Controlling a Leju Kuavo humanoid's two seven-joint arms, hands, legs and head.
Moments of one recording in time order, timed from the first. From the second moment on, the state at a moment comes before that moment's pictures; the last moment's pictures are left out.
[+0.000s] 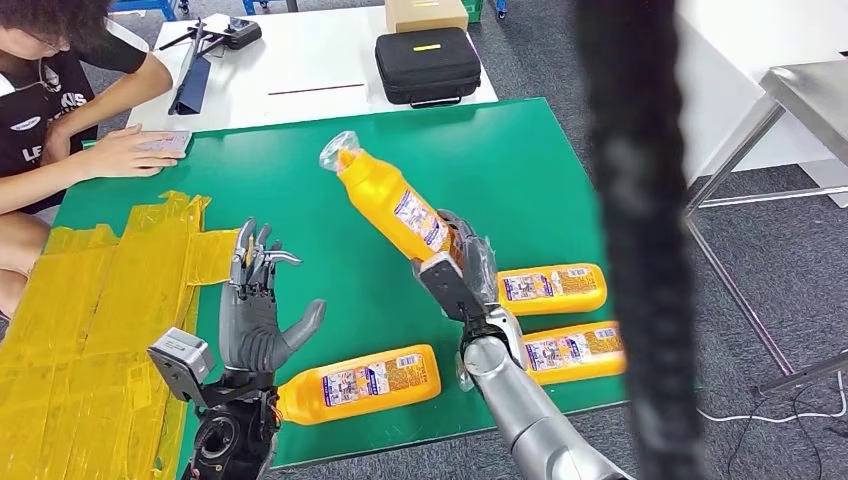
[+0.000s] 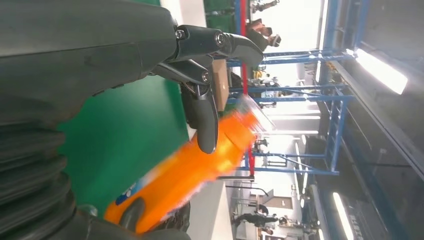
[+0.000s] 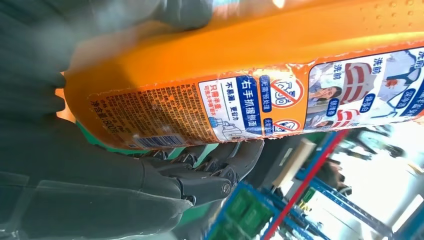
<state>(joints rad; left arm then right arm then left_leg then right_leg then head) -0.09 -0.17 -0.35 -1.52 -0.07 0.12 -0.58 -0.40 0.20 0.26 -0.90 0.42 -0.53 -0.46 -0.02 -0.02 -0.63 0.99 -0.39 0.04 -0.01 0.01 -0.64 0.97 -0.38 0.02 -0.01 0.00</state>
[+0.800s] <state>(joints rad) -0.21 -0.16 -0.39 -1.48 -0.07 0.16 -0.46 -0.31 0.21 0.28 -1.09 0.19 -0.44 -0.55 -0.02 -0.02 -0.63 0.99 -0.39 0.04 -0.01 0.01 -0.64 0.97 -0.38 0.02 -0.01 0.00</state>
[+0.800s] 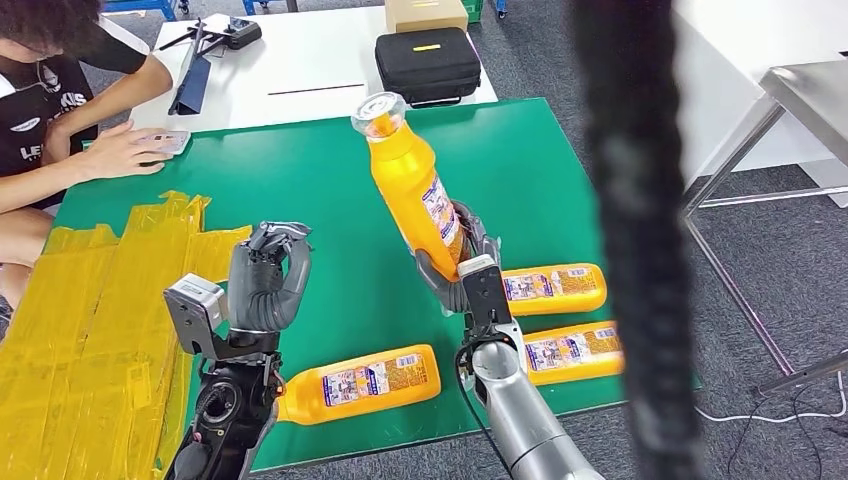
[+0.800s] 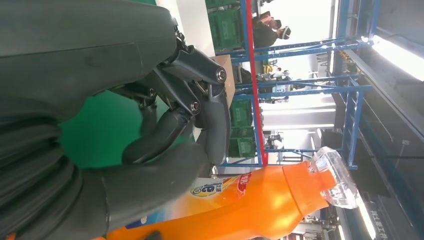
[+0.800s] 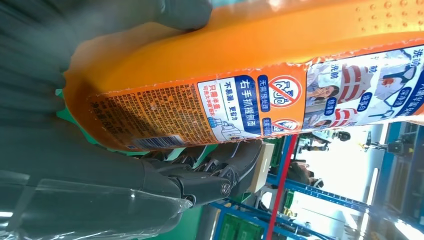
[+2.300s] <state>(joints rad) -0.25 -0.16 -0.41 -1.41 -0.03 0.14 -0.44 -0.29 0.21 0.48 -1.10 0.29 -0.26 -0.54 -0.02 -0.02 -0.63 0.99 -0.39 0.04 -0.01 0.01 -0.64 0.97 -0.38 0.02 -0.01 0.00</state>
